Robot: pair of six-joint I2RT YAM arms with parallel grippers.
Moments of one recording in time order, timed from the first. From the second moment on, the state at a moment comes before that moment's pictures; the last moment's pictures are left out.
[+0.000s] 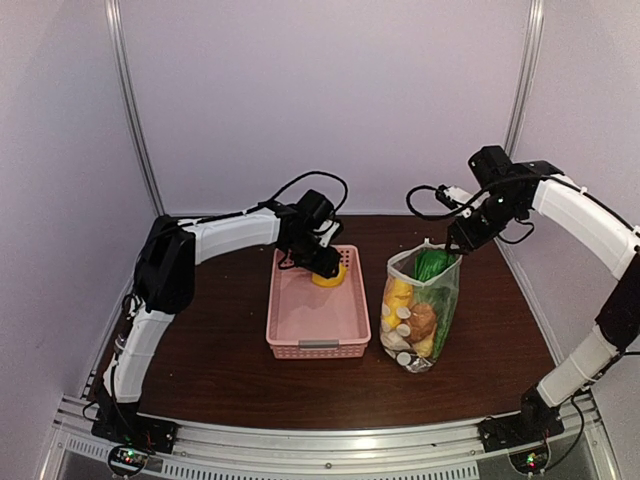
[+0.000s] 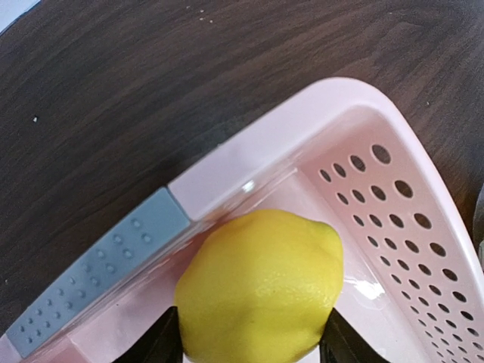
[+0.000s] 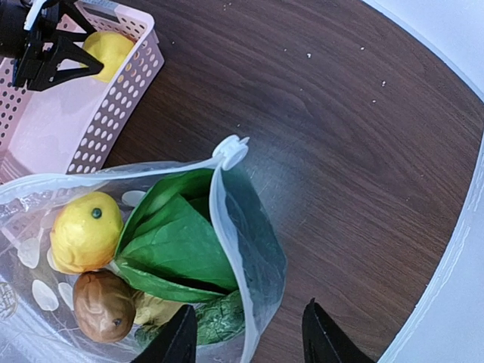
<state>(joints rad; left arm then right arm) -0.75 2.40 2.09 -0.71 0.05 -0.13 0.32 1.51 1.51 -1.05 -0.07 -0.21</state>
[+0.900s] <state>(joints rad) -0.94 2.09 2.08 -0.28 0.46 -0.23 0.32 1.53 1.57 -1.09 -0.11 -0.20</state>
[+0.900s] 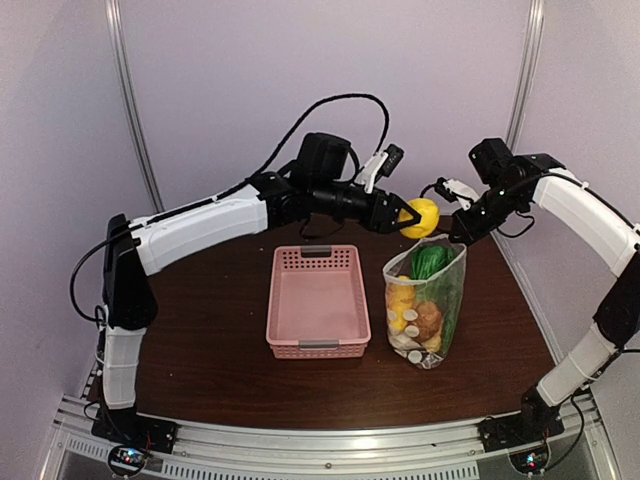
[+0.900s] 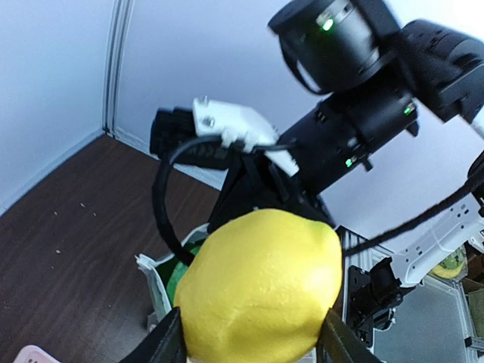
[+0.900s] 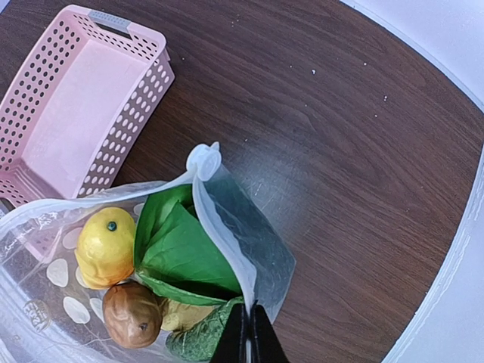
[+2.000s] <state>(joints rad) -1.04 2.34 2.15 -0.32 0.56 -0.43 0.29 1.53 1.60 -1.08 -0.23 -0.18</state>
